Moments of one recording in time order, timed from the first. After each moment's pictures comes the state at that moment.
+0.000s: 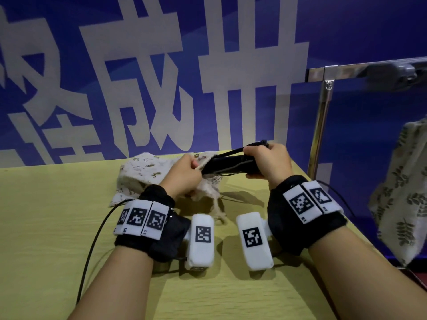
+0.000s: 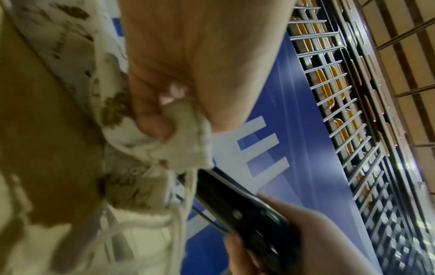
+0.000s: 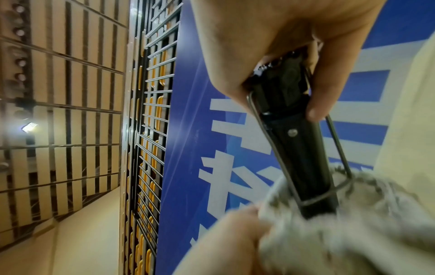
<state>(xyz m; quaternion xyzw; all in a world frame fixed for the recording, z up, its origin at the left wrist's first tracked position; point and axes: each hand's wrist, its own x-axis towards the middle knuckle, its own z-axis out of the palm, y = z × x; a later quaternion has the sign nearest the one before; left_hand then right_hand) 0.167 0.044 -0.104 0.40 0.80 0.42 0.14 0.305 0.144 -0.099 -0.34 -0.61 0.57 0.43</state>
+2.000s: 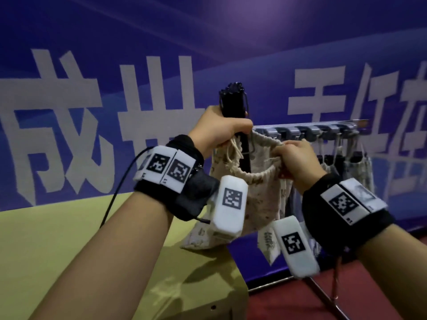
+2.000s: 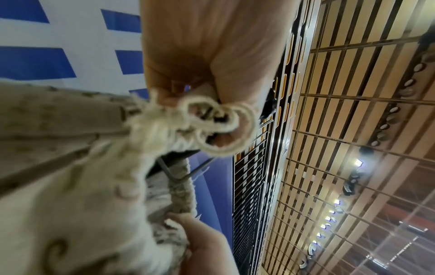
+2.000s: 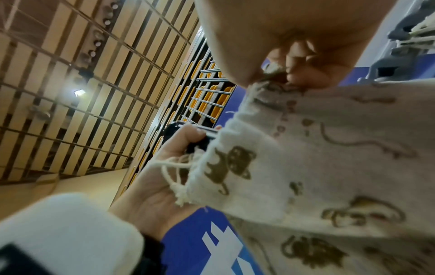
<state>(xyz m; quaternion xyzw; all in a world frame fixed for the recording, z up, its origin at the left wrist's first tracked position) 0.423 0.085 0.050 0.62 0.54 0.54 0.17 0.561 0.156 -0.013 -0.38 -0.60 0.42 0.57</state>
